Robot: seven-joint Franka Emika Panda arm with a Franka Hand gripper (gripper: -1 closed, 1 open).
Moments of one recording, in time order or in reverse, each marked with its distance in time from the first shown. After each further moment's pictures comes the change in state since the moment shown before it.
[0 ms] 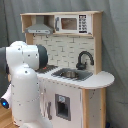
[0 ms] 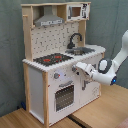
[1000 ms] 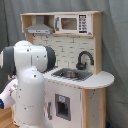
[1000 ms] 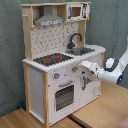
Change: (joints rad) arm 0.055 0.145 0.009 -0.101 0.094 -0.078 -0.099
